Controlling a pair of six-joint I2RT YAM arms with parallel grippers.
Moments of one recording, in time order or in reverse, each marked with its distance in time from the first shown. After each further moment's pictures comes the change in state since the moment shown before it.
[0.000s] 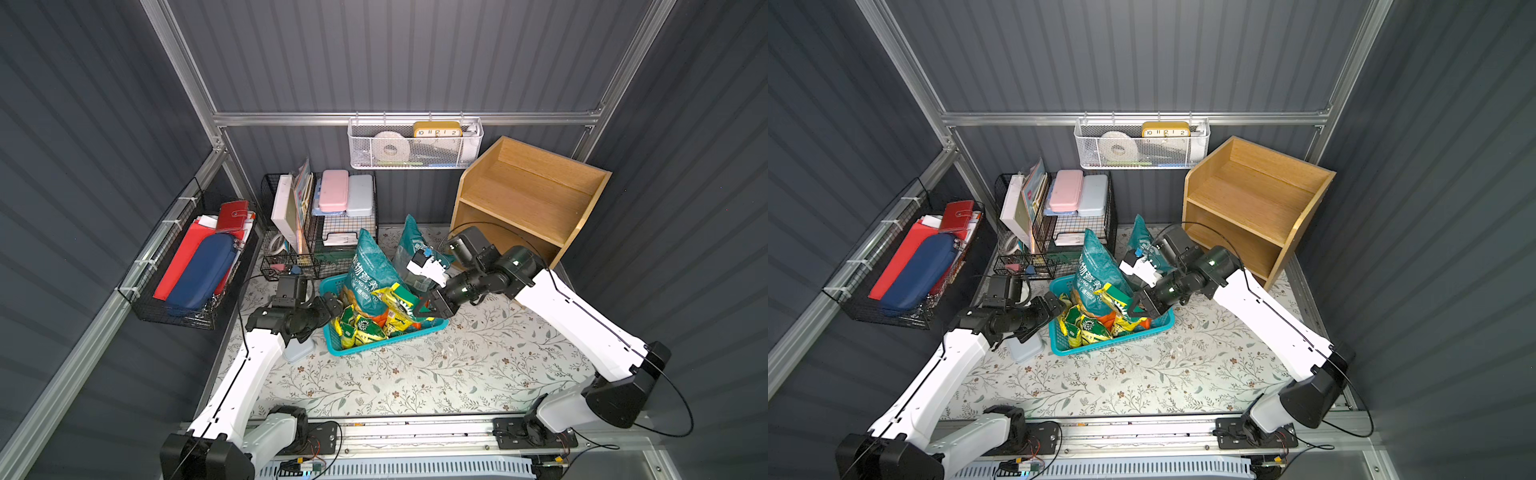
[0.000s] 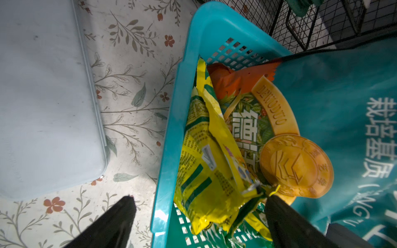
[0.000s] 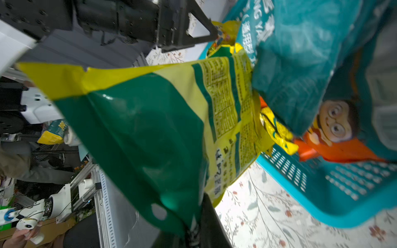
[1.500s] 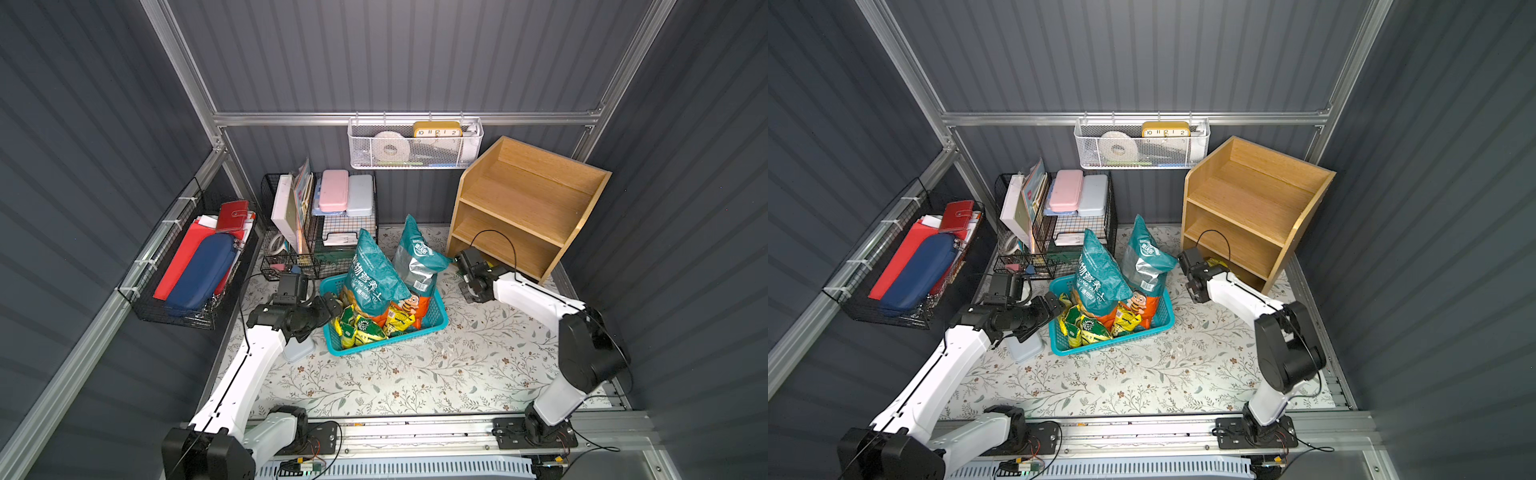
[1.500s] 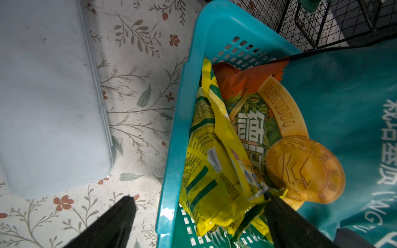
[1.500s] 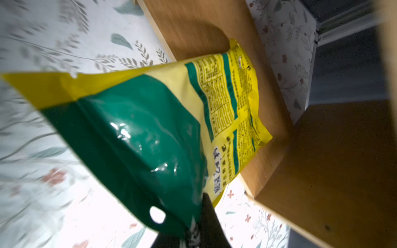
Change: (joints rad) left arm 0.000 0.026 0.020 -0.019 -0.013 0.018; right arm -0.259 0.142 -0.468 0.533 1.076 -0.049
